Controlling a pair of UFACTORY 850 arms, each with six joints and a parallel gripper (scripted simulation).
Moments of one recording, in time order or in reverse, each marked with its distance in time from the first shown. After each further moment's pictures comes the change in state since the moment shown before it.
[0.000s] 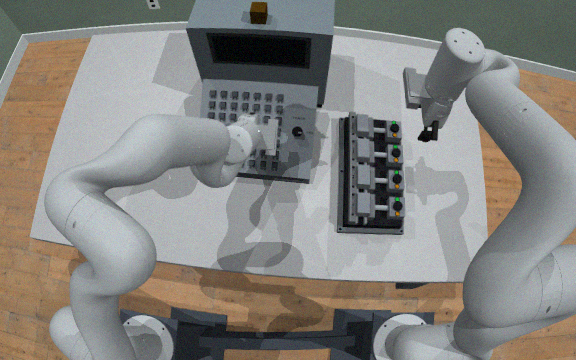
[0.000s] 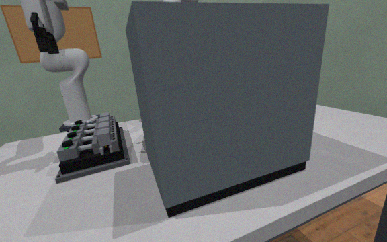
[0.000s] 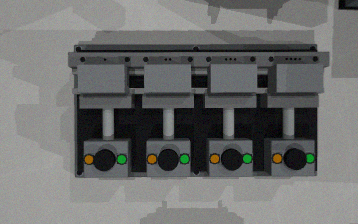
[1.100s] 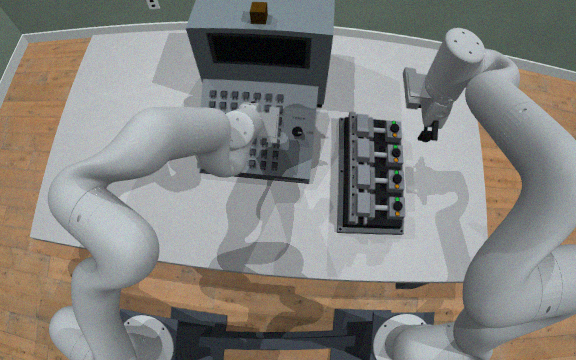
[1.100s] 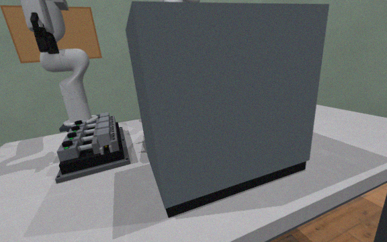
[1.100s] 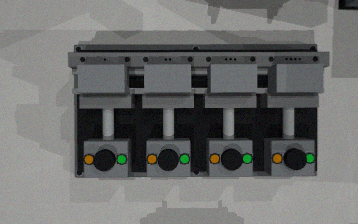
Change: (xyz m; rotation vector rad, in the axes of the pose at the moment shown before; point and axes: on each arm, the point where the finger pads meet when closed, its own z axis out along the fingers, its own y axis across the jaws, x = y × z) left arm 0.000 -0.031 0.007 -0.002 -0.001 -0.001; right arm 0.000 0.000 0.000 0.000 0.000 0.000
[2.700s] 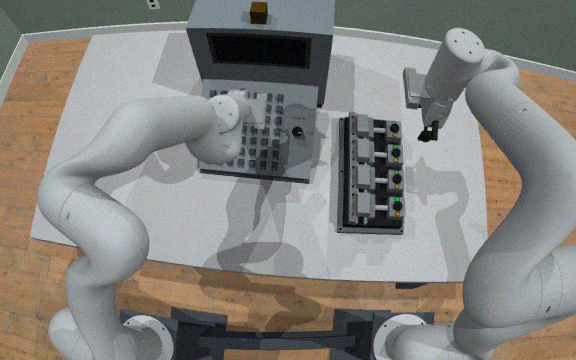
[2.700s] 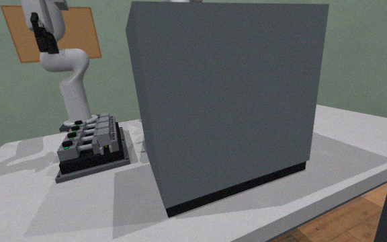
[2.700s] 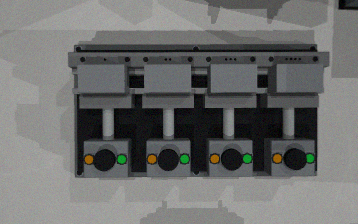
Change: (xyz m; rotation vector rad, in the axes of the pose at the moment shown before) left arm -0.034 -0.034 -0.008 0.002 0.000 0.000; right arm 0.000 0.000 0.000 0.000 0.000 0.000
